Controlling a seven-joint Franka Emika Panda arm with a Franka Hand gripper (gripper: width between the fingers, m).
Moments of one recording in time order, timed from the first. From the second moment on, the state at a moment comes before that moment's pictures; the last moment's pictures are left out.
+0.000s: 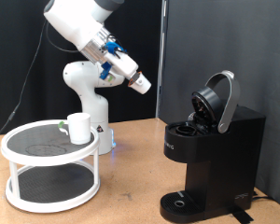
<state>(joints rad) -0.01 -0.34 -0.27 -2.34 0.86 1.95 1.84</state>
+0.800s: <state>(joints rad) 0.06 -0.25 -0.15 -2.27 0.90 1.97 1.92</state>
